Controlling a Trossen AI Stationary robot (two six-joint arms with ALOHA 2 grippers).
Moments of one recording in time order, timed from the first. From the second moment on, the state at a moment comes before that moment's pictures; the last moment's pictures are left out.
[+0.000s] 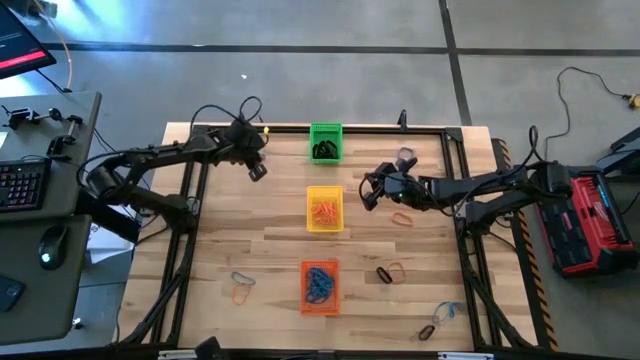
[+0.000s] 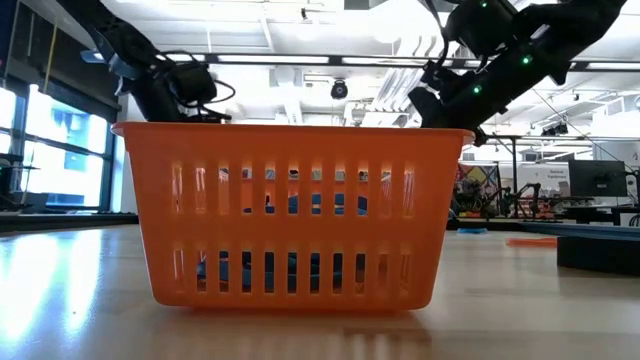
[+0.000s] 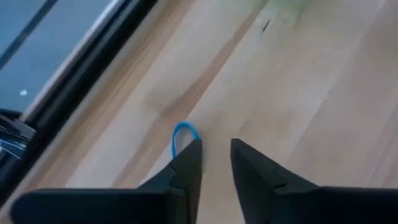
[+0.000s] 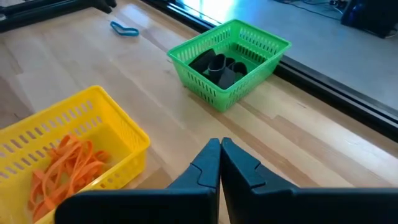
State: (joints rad) left arm 0.75 1.35 0.69 -0.33 -0.05 0.21; right arm -0.10 1.30 0.57 0.14 0.54 0.35
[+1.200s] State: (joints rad) left arm 0.80 1.57 0.69 -0.24 -0.01 0.26; right arm -0.08 1.31 0.57 0.14 0.54 0.33
